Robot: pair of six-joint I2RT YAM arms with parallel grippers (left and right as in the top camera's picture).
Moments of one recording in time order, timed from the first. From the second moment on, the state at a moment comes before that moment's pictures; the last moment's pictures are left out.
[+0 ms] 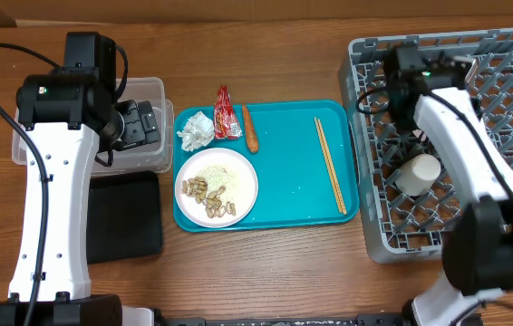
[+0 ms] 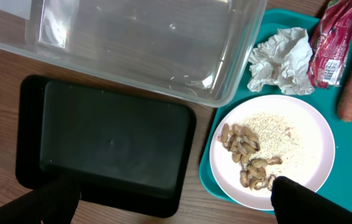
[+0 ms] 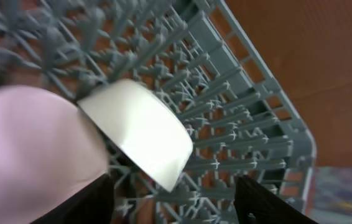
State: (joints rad) left arm 0.00 1.59 1.74 -1.45 -0.15 -0.32; right arm 0.13 1.81 1.55 -1.12 0.92 0.59
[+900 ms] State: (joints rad) left arm 0.00 1.59 1.74 -1.45 -0.15 -0.32; right arm 0.45 1.76 1.19 -0.84 -0.02 0.44
